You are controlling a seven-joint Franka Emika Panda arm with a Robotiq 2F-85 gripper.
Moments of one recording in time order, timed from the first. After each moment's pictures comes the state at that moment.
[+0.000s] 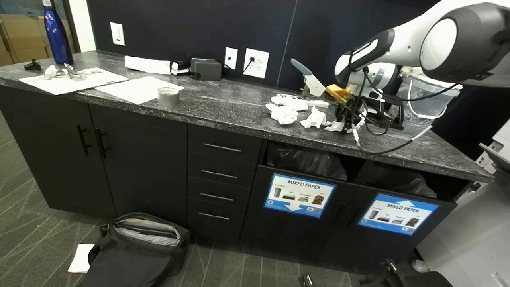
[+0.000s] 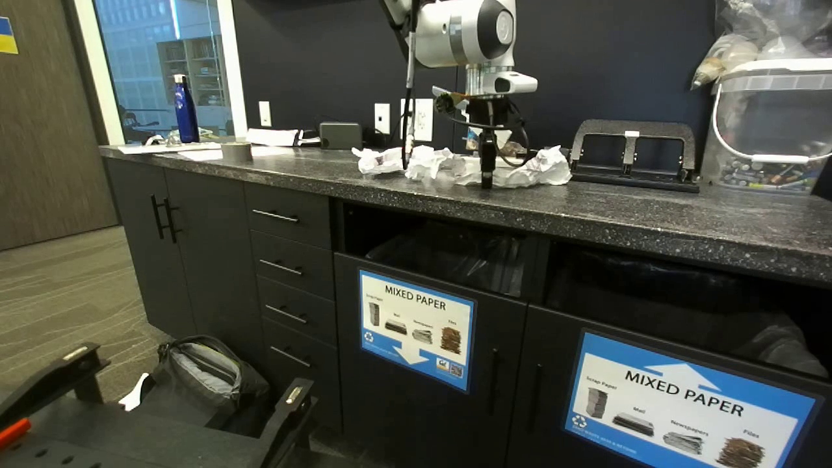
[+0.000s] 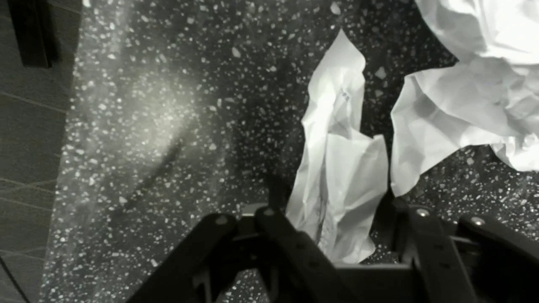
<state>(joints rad) -0.14 0.87 -0.20 -1.20 0.11 2.16 1.16</state>
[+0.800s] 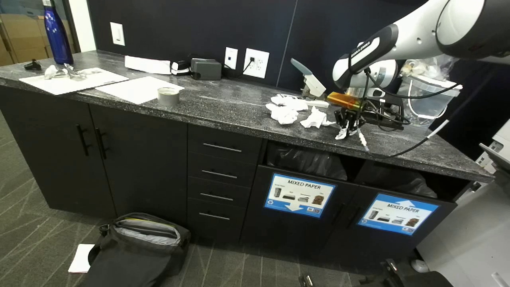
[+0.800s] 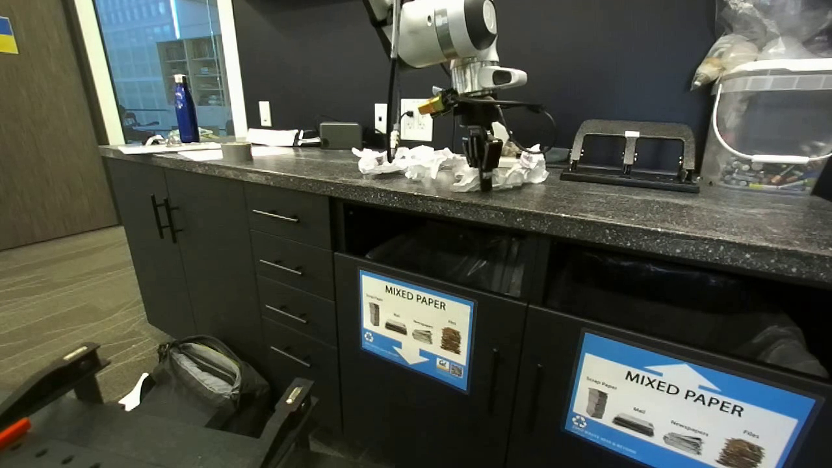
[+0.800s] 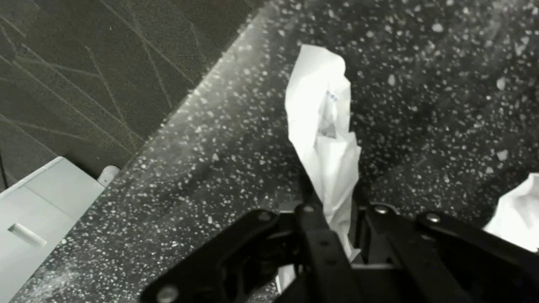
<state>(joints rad) -0.10 0.75 -0.21 -1.41 -0.06 2.18 0.86</state>
